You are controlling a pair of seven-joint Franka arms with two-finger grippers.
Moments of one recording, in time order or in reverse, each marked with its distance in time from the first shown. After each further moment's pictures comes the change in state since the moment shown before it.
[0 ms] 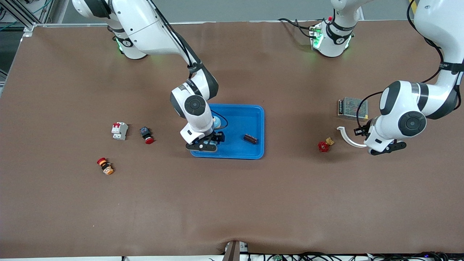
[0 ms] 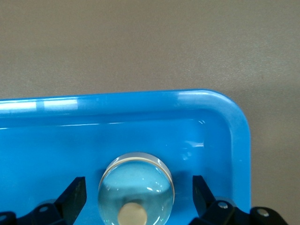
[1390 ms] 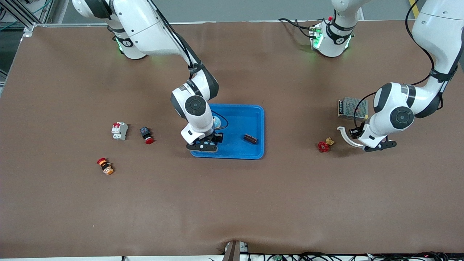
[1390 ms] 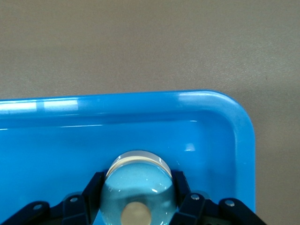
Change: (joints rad) left arm 0.070 0.066 0.000 -0.135 0.082 0.277 0.004; right arm 0.002 0.006 -0.002 0.004 -0.001 0.006 -0.001
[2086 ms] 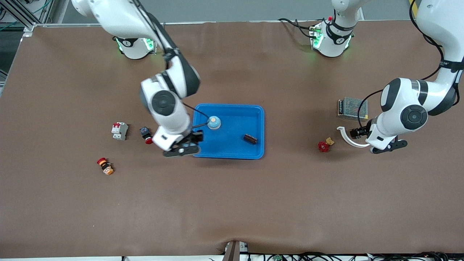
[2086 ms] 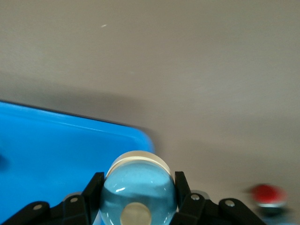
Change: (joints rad) left arm 0.000 -0.081 -0.082 0.120 -0.106 -0.224 -0.032; right arm -0.149 -0.237 -0.035 0.062 -0.001 -0.347 -0.482
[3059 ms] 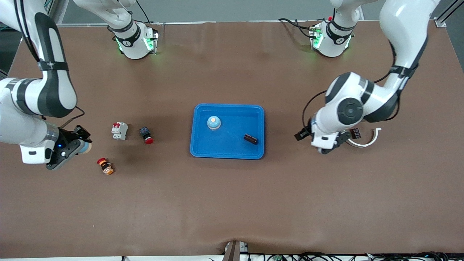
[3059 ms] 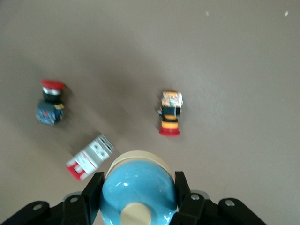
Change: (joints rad) left arm -0.270 0.118 -0.180 0.212 -0.139 -0.071 -0.665; right arm -0.566 -0.146 -0.007 -0.130 -0.021 -0.119 -1.177
